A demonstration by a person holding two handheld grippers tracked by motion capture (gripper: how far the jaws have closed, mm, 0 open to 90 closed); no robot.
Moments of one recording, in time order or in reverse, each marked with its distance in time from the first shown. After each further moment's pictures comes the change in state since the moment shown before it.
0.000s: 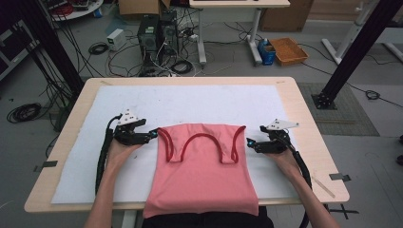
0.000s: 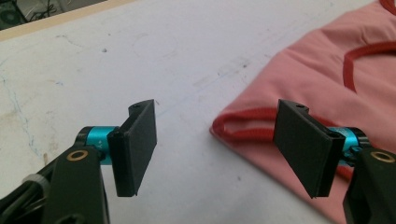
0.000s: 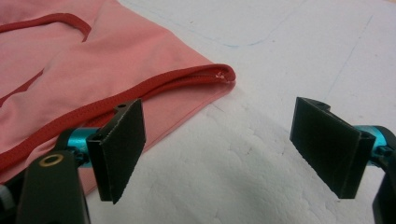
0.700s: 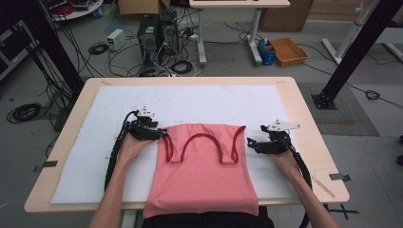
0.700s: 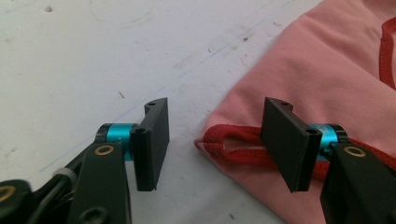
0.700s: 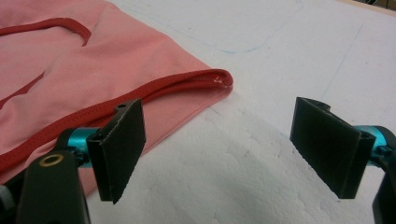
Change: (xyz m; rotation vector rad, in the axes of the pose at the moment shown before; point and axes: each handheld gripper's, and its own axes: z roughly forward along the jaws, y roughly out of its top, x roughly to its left) left arm -0.003 0.006 0.041 0.202 -0.045 -0.018; right arm 0.002 -0.001 -0.003 -0.025 -0.017 -0.013
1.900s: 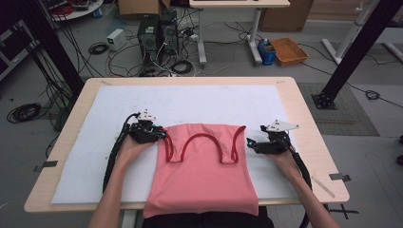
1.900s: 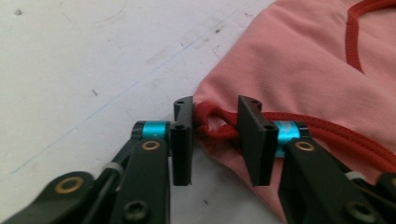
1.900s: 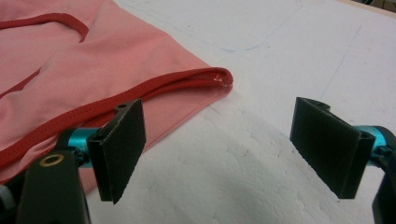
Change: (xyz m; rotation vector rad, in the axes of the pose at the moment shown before) left arm -0.009 -0.004 -0.004 0.002 -0.034 0.058; right arm 0.002 0.000 0.001 0.008 -0.011 -0.012
